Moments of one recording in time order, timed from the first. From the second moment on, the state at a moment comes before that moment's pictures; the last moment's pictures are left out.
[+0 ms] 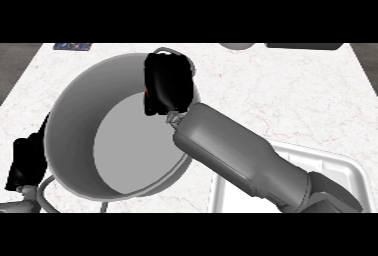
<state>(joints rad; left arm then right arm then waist) -0.03 0.31 0.09 -1.51 -0.09 0.03 0.13 -1.14 0.00 0.74 -0.94 0.73 -0.40 0.83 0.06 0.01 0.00</state>
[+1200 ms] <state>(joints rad) -0.01 0.30 0.10 -1.51 -0.10 0.02 0.11 -1.09 0.00 0.59 -0.91 0.13 -0.86 0.28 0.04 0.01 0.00</state>
